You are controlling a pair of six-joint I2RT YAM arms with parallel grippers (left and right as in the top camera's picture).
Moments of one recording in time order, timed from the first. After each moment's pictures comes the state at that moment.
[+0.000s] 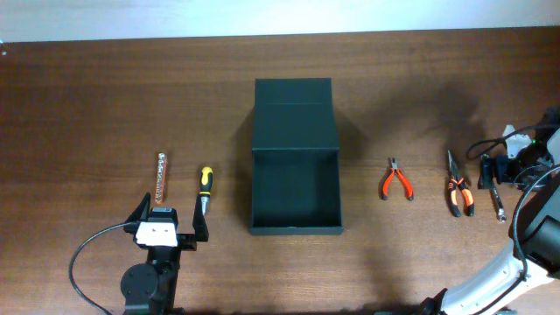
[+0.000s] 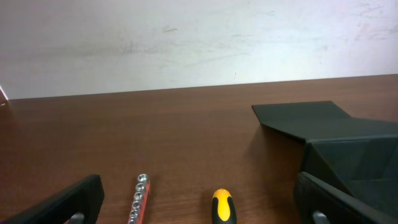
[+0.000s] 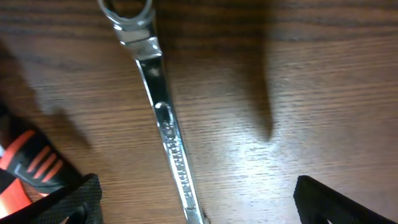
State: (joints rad) left arm 0.01 0.01 0.02 -0.08 0.04 0.04; right arm -0.63 2.06 1.48 -1.01 0.07 -0.52
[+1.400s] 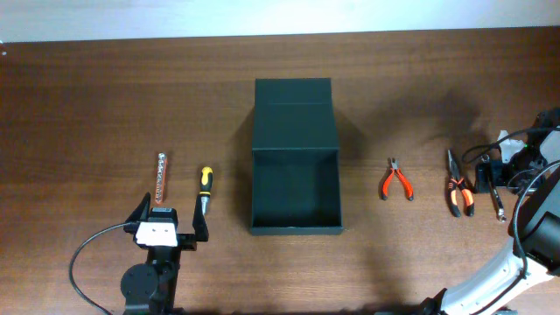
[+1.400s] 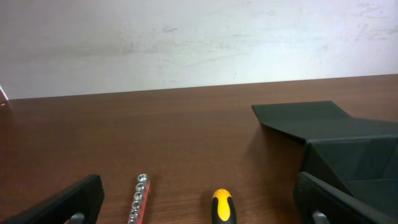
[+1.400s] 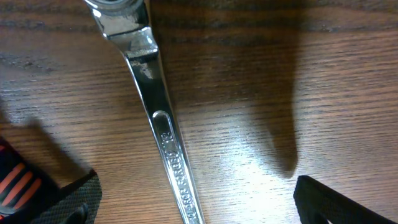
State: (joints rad) left arm 0.01 0.01 0.02 -0.08 0.04 0.04; right arm -0.62 2.07 1.43 -0.95 0.09 -0.50
